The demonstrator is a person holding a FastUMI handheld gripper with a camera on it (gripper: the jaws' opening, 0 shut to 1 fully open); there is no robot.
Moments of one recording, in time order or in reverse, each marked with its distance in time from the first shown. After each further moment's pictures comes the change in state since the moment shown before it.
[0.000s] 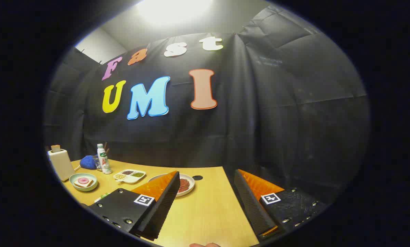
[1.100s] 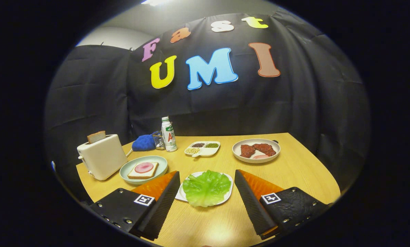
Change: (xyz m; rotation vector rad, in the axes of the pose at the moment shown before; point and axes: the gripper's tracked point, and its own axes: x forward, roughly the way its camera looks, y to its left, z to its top) arm -0.036 0.227 -0.100 0.007 0.240 0.309
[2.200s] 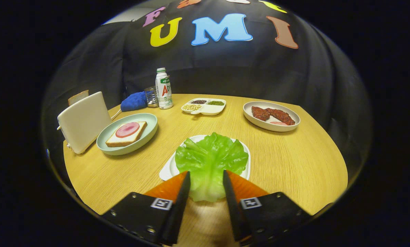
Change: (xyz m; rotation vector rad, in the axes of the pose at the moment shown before) arm 0.065 0.001 -0.086 -0.052 0.343 -0.039
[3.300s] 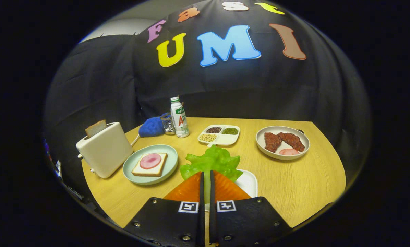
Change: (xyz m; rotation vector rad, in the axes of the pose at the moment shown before) arm -0.035 0.043 0.095 -0.008 -0.163 0.158
